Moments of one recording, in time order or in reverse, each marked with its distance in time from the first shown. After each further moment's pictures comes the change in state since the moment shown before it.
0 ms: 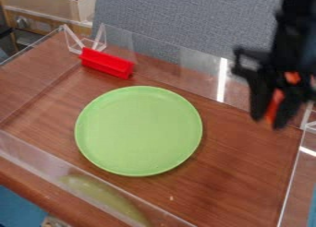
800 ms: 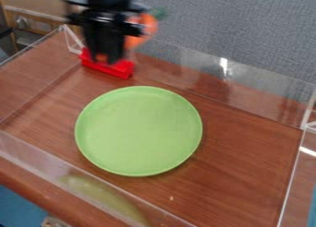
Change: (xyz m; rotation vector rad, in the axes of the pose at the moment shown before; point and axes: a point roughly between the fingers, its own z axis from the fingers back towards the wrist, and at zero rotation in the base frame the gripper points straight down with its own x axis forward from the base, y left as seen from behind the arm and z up) arm -0.060 0.183 0.025 0.010 -0.014 0.227
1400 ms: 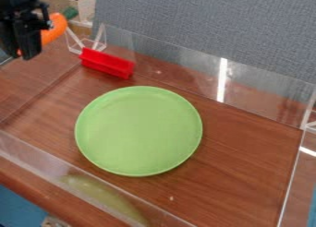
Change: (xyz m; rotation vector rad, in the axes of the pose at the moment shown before) arm 0.004 0.112 -0.026 -0.013 0.040 0.117
